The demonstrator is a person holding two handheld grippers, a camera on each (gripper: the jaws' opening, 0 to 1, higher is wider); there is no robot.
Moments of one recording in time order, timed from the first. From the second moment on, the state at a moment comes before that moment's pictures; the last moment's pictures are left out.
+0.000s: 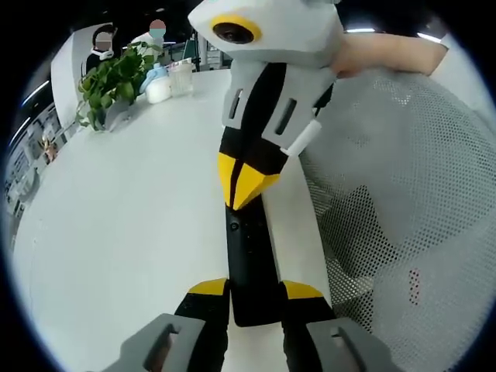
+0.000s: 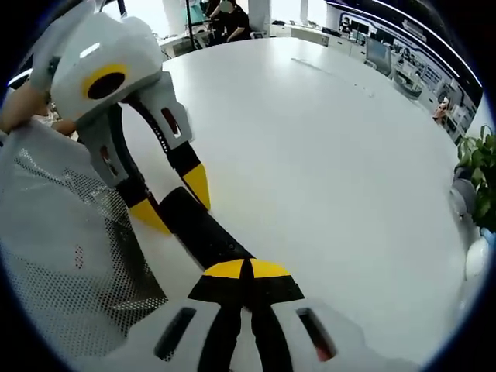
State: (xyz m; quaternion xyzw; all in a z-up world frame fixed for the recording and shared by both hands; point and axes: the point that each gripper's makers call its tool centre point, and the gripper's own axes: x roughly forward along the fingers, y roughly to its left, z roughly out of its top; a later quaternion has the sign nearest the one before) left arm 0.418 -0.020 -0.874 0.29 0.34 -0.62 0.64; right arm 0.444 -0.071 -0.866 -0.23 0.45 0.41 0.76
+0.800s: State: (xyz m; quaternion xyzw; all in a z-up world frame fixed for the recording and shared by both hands) left arm 0.417 -0.020 -0.874 0.29 0.34 -0.63 0.64; right arm 0.447 -0.074 -0.867 -0.25 0.44 0.41 0.76
